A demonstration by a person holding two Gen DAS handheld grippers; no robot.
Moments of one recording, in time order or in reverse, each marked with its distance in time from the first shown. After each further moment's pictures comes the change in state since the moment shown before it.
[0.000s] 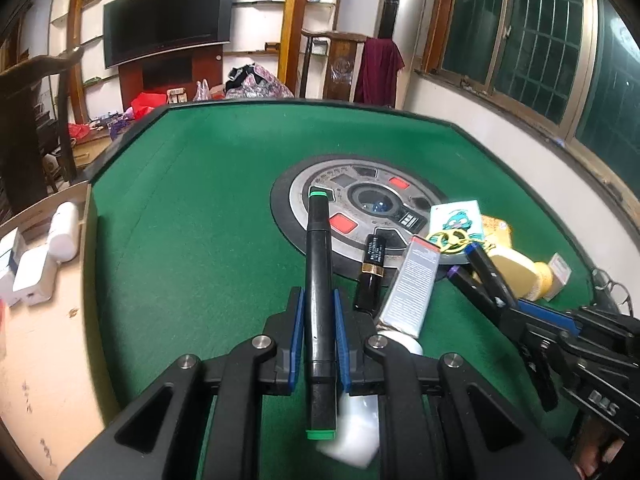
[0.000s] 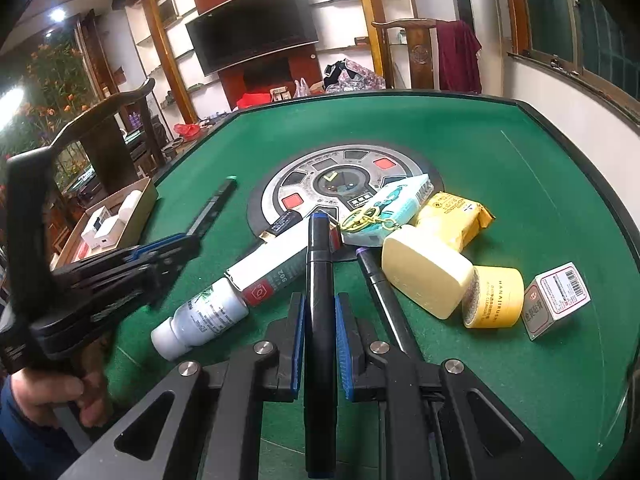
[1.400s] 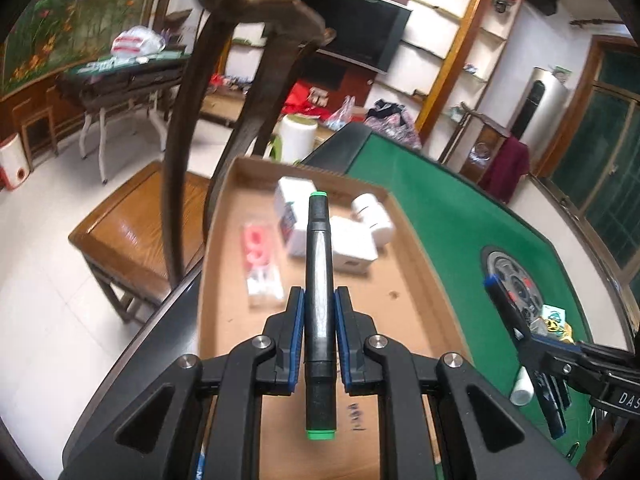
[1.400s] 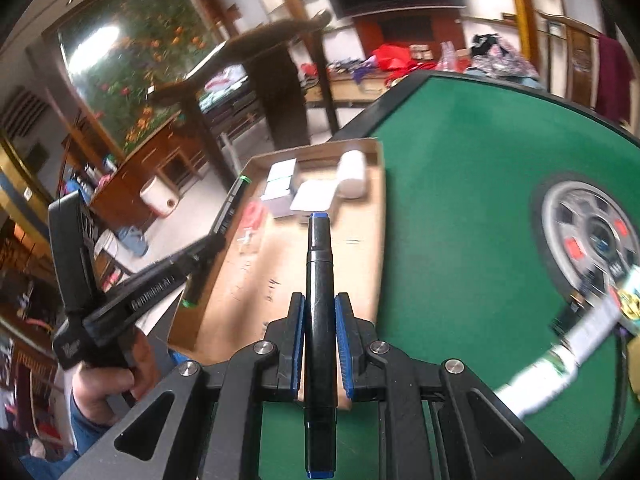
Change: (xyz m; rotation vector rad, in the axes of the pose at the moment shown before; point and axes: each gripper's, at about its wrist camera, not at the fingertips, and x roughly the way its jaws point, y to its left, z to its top) left arm -0.134 0.237 -0.052 -0.452 -0.102 0.225; right arm 0.049 0.240 0.040 -0.232 0.219 0.396
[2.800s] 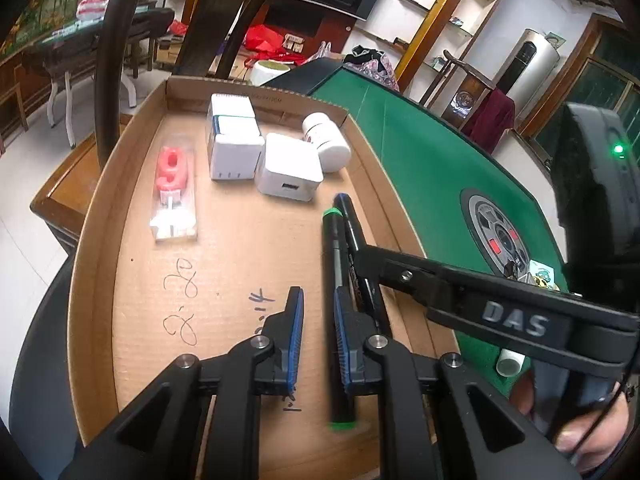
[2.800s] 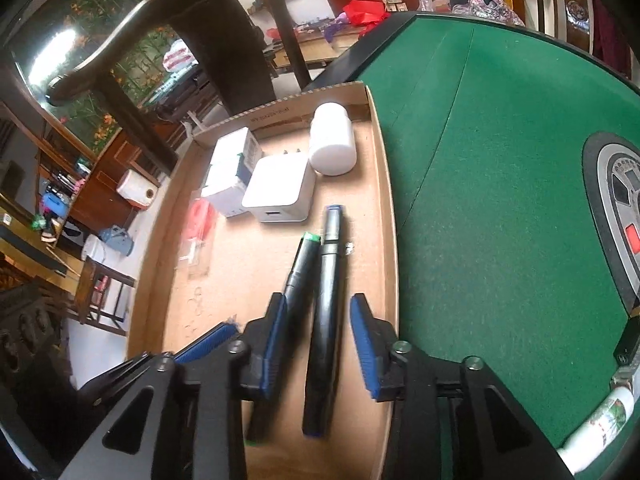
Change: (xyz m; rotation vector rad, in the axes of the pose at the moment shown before) left arm 0.039 -0.043 -0.028 0.031 0.189 -0.084; right arm 0.086 -0.023 0.029 0.136 0.123 -0.030
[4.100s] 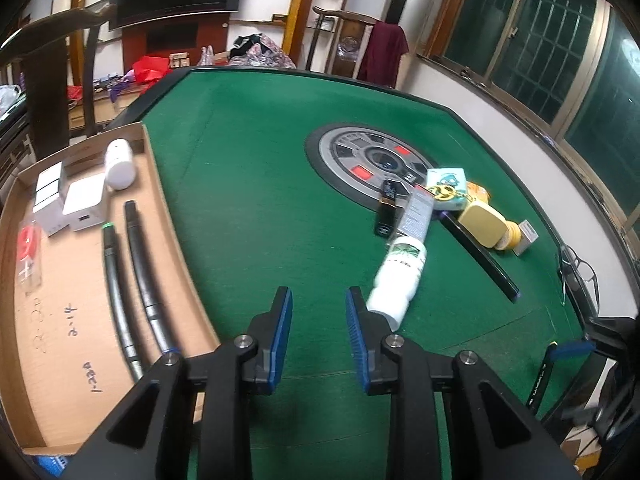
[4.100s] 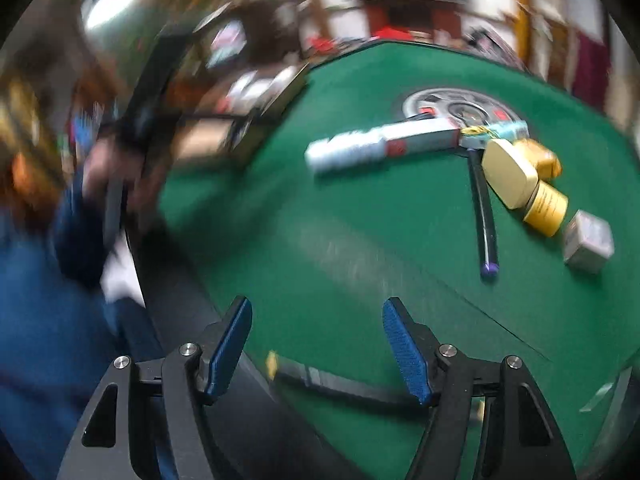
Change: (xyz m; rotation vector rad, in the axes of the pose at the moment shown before) left arm 0.008 -0.149 -0.041 0.393 0.070 -0.140; right arm -0.219 -0.135 -0.238 -0.353 -0.022 -0.081
